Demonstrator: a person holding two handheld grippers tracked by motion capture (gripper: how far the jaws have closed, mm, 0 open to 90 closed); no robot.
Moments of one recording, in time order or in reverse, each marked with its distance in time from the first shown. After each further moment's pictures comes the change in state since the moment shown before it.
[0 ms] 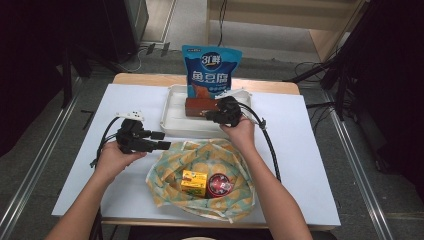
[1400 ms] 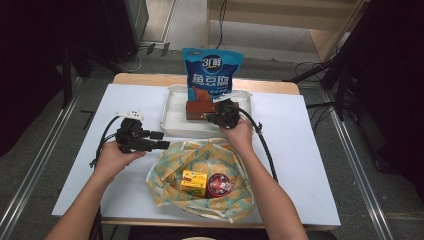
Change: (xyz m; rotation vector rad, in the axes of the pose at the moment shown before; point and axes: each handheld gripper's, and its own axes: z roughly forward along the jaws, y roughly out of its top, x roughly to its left) left arm 0.005 -0.001 0.000 0.005 0.007 -0.022; right arm -0.005 -0.010 0.019 0.031 -0.066 -0.003
